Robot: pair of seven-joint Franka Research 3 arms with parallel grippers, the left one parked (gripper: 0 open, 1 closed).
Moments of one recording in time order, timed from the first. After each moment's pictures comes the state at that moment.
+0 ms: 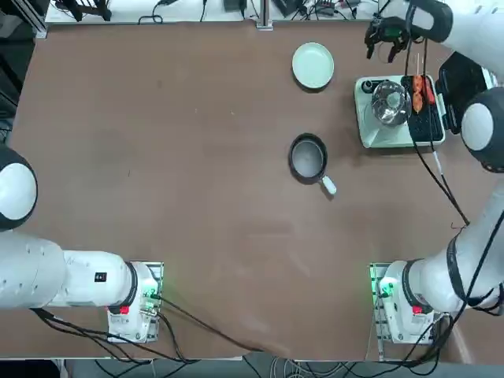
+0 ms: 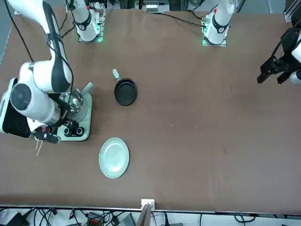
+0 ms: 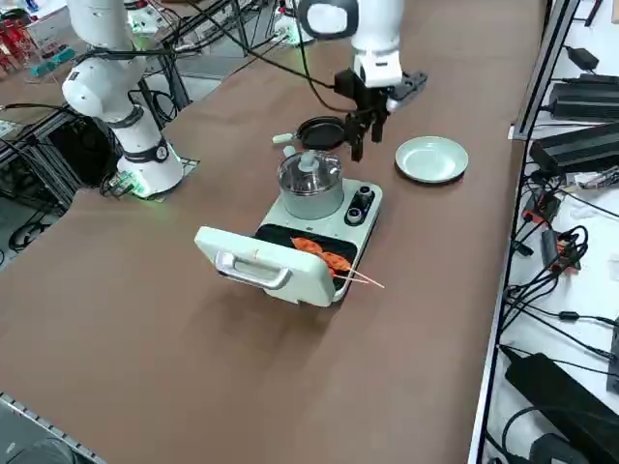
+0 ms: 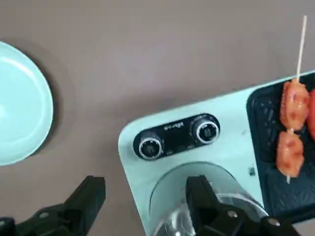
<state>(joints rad) 0.21 0.44 -0.11 -1.63 -0.02 2.03 0.38</state>
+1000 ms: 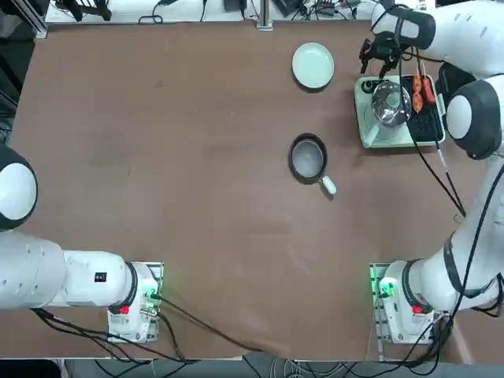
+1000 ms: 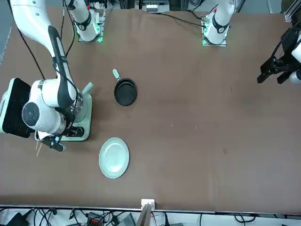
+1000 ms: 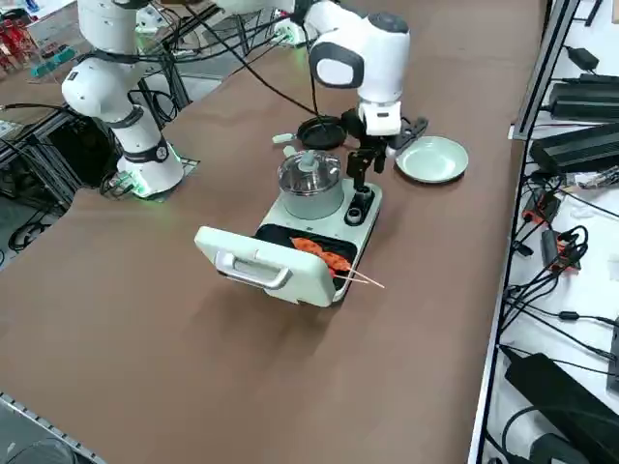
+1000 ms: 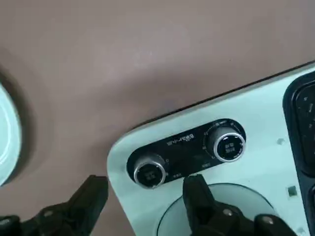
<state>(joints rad) 0.18 0.56 -0.11 -1.63 0.06 2.10 0.39</state>
